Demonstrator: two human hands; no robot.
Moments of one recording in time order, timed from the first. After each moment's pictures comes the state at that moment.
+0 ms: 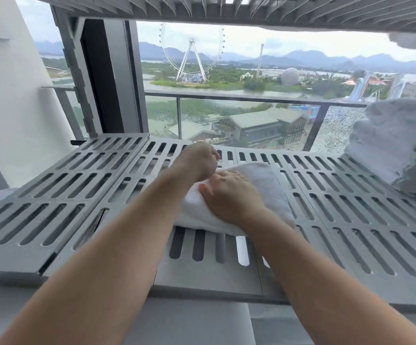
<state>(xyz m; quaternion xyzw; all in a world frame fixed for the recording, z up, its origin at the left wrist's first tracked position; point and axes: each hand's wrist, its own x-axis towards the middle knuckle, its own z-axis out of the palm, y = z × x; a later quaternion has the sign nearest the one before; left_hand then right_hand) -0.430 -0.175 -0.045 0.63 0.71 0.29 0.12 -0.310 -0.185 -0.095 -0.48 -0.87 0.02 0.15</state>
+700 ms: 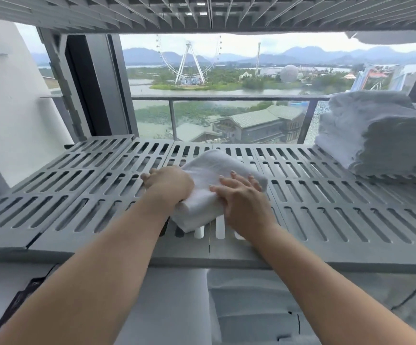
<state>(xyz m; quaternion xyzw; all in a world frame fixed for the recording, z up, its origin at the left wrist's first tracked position) -0.374 -0.212 -0.078 0.48 0.88 0.04 0.04 -0.190 -0.220 -0.124 -0.43 -0.86 -0.06 0.26</state>
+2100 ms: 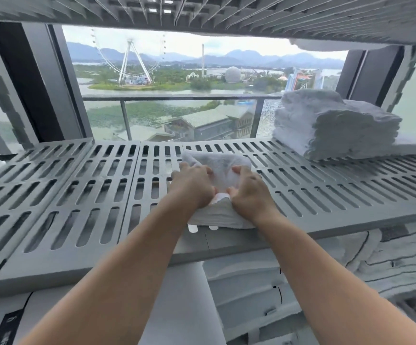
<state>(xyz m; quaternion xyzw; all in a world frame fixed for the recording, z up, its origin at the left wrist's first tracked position) -0.322 -0.242 -0.071 0.69 0.69 0.16 0.12 -0.174 -0.248 -0.098 -0.63 -0.70 0.10 0.32</state>
